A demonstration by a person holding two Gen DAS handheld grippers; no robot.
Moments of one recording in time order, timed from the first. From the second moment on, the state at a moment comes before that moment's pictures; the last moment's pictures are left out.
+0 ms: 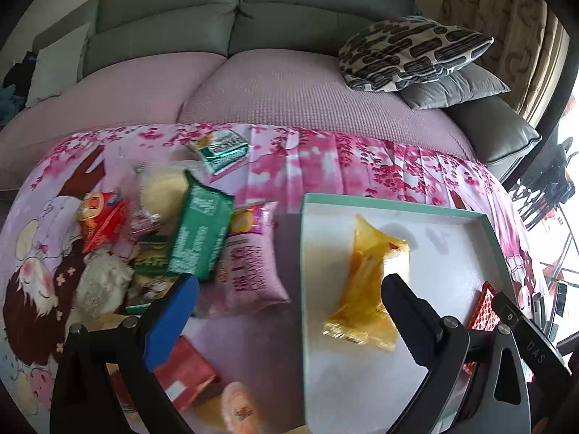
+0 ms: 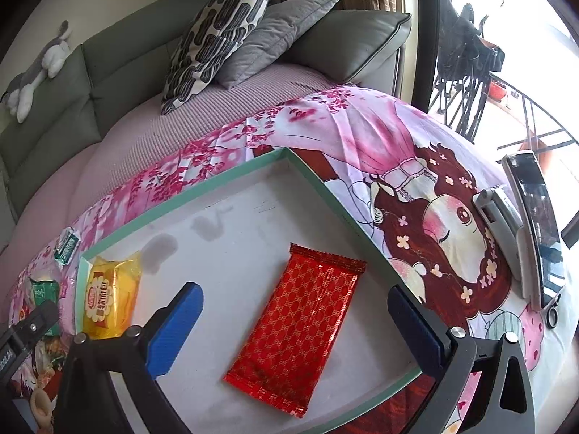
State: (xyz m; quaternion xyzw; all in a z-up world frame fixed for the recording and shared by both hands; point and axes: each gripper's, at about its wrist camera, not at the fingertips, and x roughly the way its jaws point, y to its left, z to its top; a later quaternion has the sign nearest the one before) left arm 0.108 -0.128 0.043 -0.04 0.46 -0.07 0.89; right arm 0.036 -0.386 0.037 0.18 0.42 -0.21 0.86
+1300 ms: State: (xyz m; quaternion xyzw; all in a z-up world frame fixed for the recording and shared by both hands) left arm 0.057 -0.004 0.032 -0.06 0.48 0.03 0.88; right arm 0.032 -0.249 0.047 0.11 0.43 -0.08 0.89
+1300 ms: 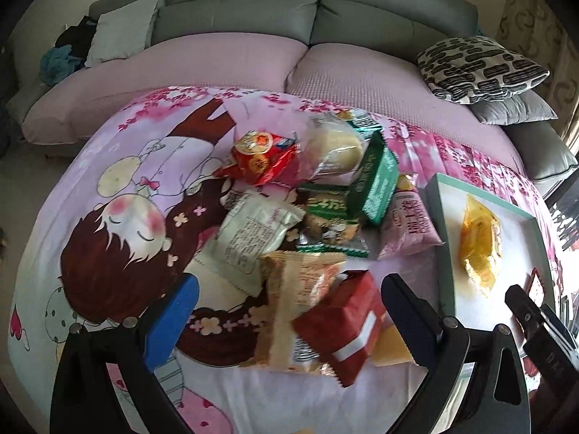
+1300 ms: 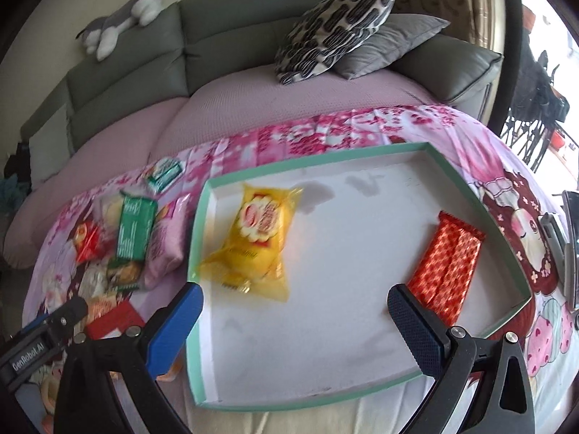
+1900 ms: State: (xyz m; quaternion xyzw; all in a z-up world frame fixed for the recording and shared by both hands) left arm 0.052 0.047 0.022 -0.11 0.49 0.06 0.86; right arm 0.030 -0.202 0.044 0.09 0.45 -0.03 0.89
